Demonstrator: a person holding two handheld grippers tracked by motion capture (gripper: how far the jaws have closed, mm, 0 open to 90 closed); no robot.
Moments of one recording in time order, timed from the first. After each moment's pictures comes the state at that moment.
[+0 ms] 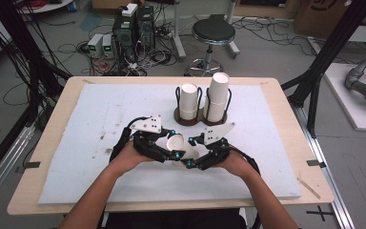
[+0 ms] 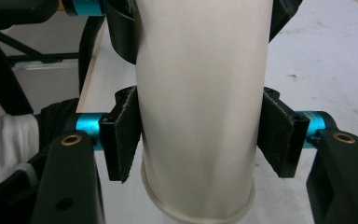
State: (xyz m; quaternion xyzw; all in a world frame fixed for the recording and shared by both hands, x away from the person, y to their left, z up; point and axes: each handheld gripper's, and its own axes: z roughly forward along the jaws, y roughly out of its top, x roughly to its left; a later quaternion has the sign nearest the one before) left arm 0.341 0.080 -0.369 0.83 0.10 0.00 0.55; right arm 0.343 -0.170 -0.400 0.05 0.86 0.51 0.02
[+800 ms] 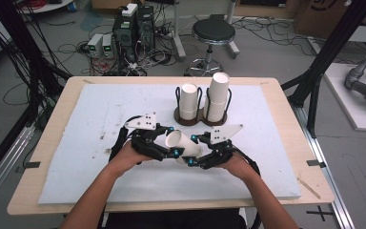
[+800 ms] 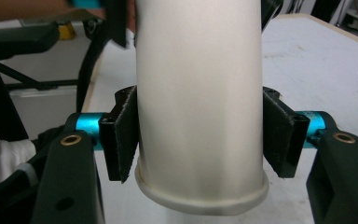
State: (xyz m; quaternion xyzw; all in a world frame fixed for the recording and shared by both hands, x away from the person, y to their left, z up) left arm 0.341 0.086 -0.368 0.80 0.12 -0.01 0.59; right arm 0.340 -0.180 -0.400 0.07 0.83 0.56 0.03
